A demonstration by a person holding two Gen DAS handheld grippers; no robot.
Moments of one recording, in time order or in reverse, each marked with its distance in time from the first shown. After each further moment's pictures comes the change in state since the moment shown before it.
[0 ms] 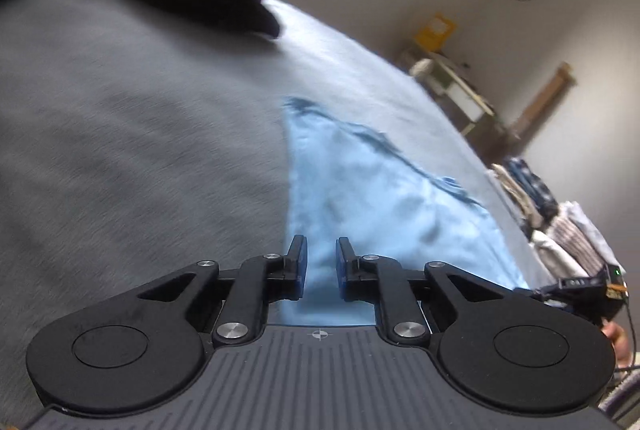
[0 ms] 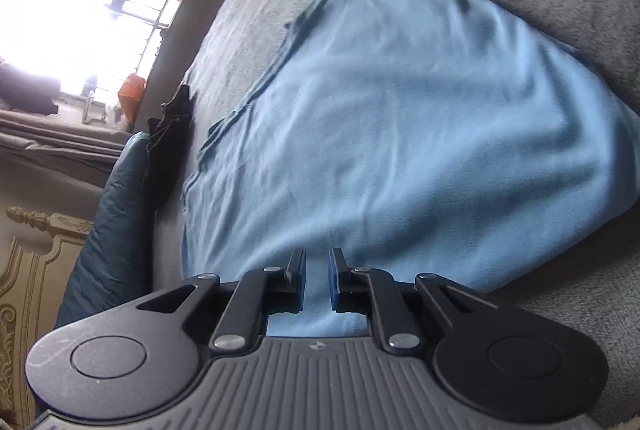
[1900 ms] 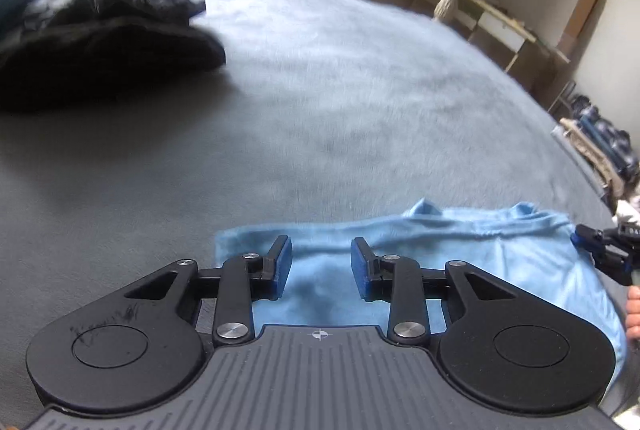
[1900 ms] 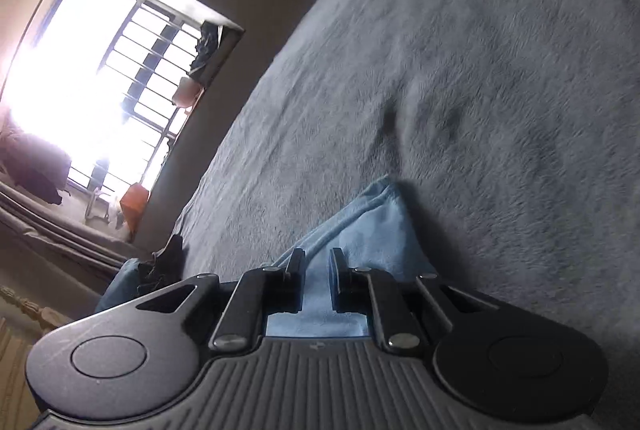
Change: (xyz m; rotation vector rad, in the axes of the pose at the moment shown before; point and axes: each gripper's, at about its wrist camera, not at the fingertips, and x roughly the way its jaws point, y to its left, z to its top) left arm 0.165 -0.046 0.107 0.161 0.146 0.253; right arm 0.033 -0.041 0.150 0.020 -0.357 -0.027
